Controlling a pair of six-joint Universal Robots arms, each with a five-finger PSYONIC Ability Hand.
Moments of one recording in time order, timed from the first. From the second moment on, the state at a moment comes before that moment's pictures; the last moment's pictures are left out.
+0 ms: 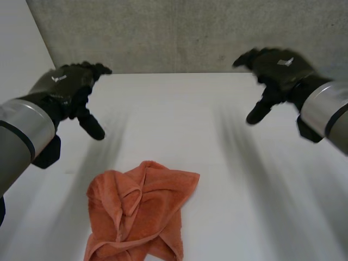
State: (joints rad) left arm 4.26 -1.62 -1.45 2.86 -1.64 3.16; right arm 1.92 -1.42 1.38 0.19 1.31 2.93; left_hand 0.18 0.19 0.19 0.19 0.03; right_hand 0.21 0.23 0.22 0.24 0.07
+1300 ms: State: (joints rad) left arm 4.29 -1.77 -1.10 3.36 -1.79 3.19; right arm 1.95 -1.26 1.04 -0.26 1.48 3.09; left_hand 1.15 1.21 1.21 1.22 1.00; right_hand 0.99 1.18 1.19 1.19 1.00
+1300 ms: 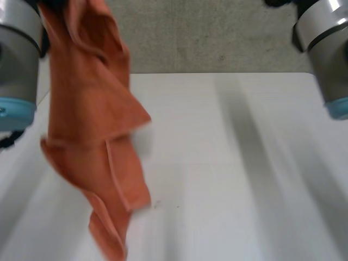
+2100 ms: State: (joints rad) left arm 4.13 -1.42 -1.43 3.34 -1.77 3.20; right arm 2.09 -0.85 1.07 0.05 1.19 3.55; left_hand 1.15 1.22 1.21 1.22 1.01; right_hand 0.21 0.23 0.22 0.24 0.07
